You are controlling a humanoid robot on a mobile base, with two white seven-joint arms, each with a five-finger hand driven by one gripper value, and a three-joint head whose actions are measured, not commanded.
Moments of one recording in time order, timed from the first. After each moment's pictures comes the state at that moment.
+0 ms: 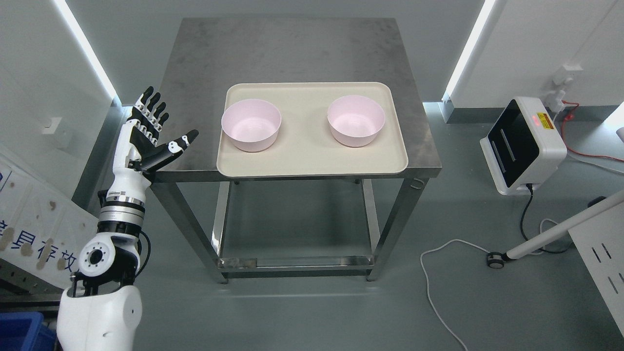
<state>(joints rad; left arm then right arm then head) -0.31 0.04 0.16 -1.58 0.20 0.00 -0.13 0.00 0.00 0.00 0.00 0.00 0.03 0.01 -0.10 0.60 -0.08</state>
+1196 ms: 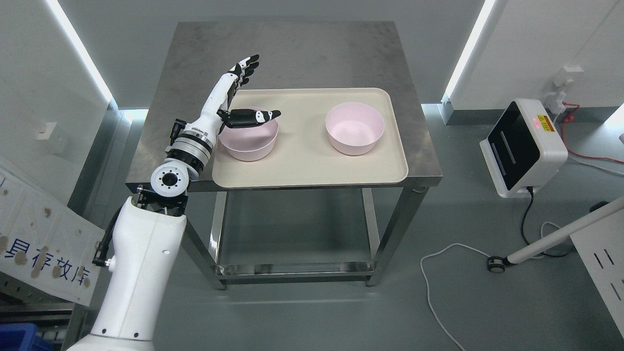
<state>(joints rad) -0.69 0.06 -0.09 -1.21 -0.18 0.01 -0.23 0.00 0.00 0.00 0.00 0.00 0.04 0.01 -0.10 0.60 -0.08</state>
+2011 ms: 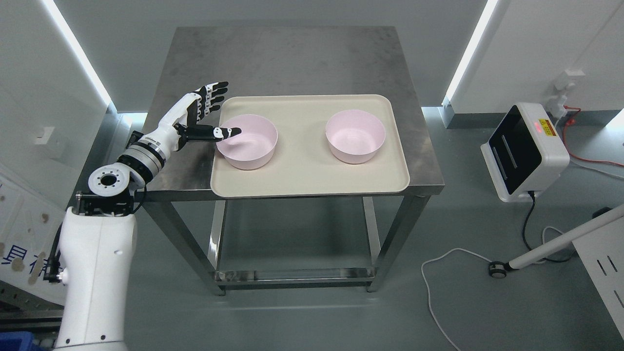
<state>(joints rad) -0.64 0.13 0.12 -1.24 -0.16 0.11 -0.57 0.00 0.00 0.00 0.00 0.00 0.03 0.01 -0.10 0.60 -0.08</state>
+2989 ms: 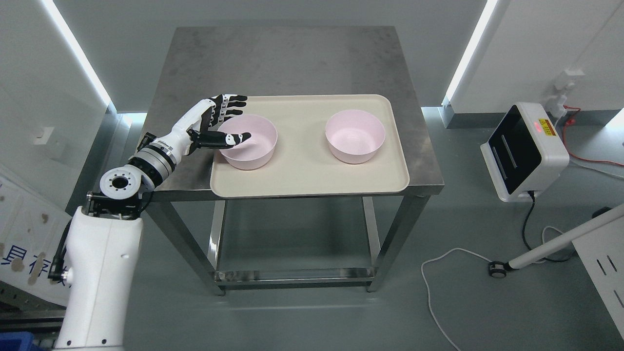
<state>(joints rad) -0.64 0.14 0.02 -1.25 -0.18 0.10 -0.55 0.00 0.00 0.00 0.00 0.00 0.03 0.01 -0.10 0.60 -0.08</state>
